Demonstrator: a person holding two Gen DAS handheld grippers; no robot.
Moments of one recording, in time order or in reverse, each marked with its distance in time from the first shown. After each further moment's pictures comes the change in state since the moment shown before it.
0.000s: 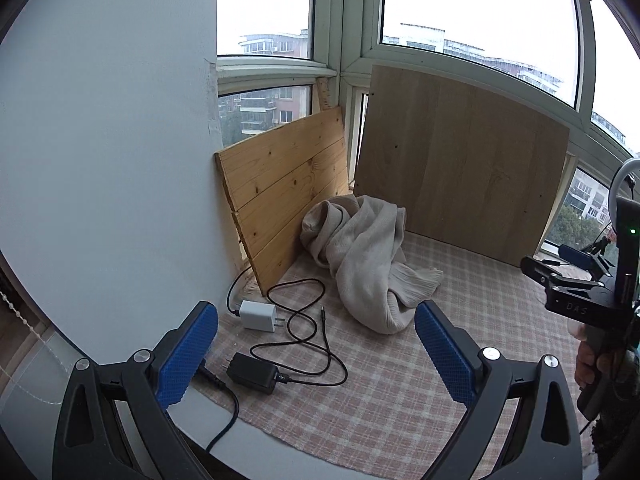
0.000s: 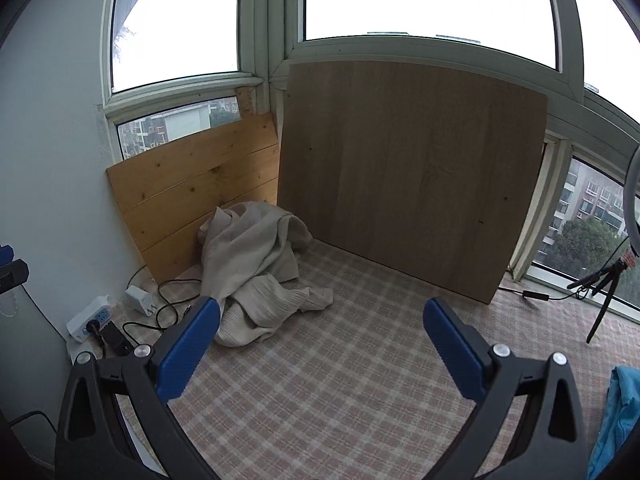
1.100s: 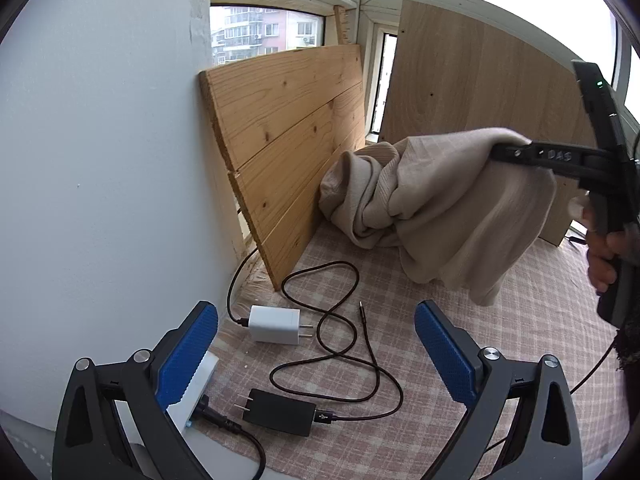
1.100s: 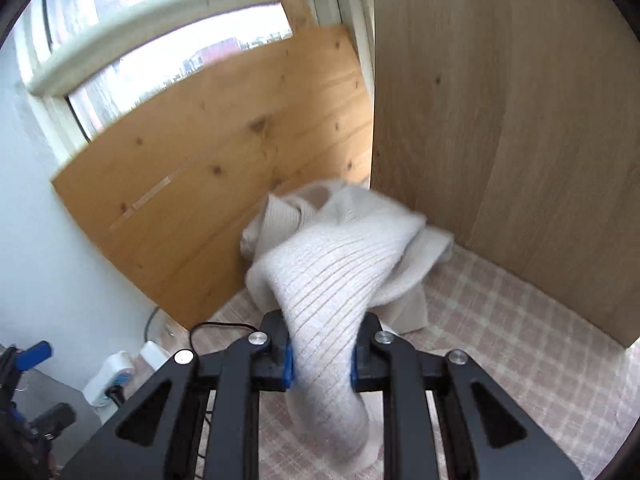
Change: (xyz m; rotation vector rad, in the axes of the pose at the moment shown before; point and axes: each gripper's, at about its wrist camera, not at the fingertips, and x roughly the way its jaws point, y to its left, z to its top) left arm 0.124 0.042 0.013 0.030 0.149 -0.051; right arm 0.151 0.044 0.081 0.052 0.166 0.249
